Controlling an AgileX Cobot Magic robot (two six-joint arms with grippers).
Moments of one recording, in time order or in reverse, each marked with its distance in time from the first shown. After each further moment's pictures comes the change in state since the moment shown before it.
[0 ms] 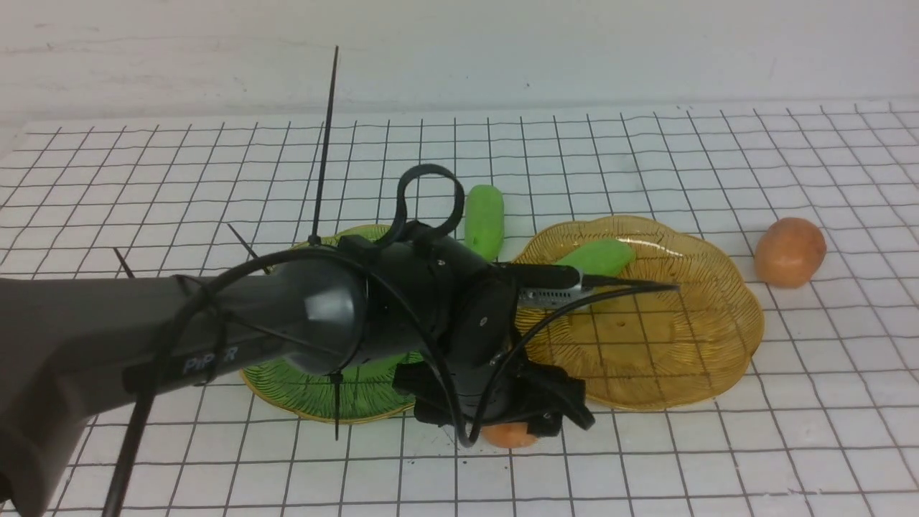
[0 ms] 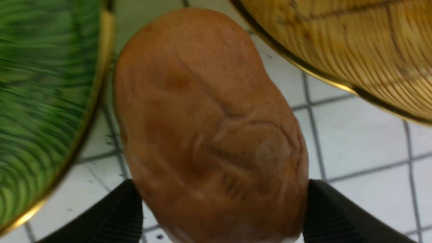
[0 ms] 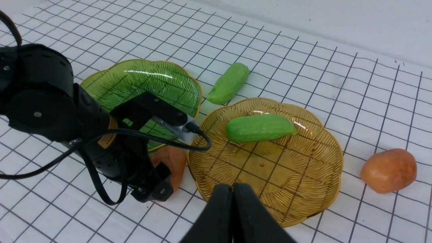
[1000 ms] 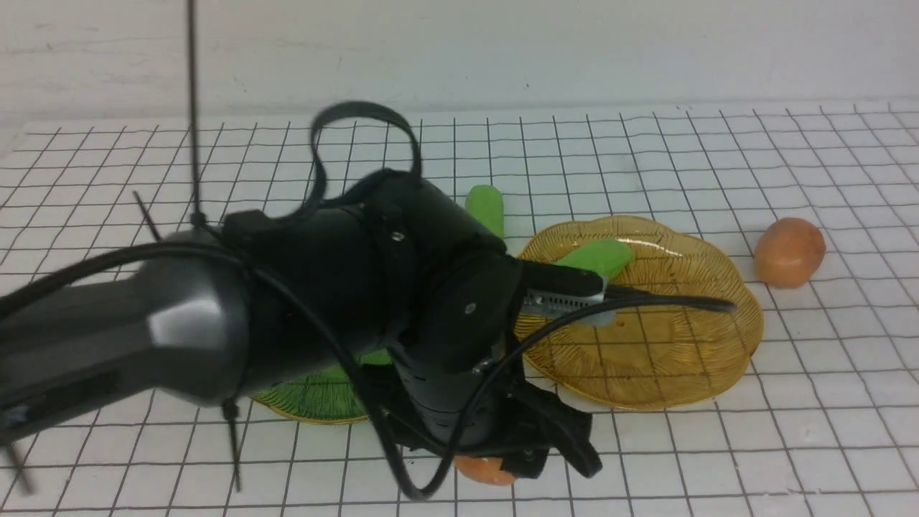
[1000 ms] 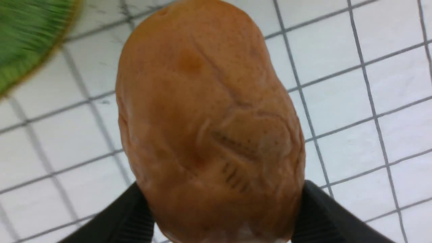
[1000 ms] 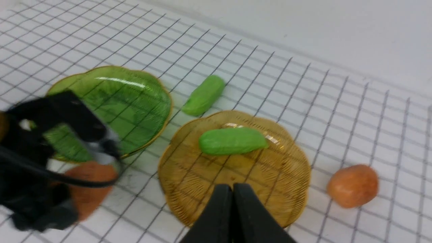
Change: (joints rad) right arm 0.000 0.000 0.000 -0.081 -0.081 -0.021; left arm -0.109 -0.254 -0.001 0.023 0.331 0.023
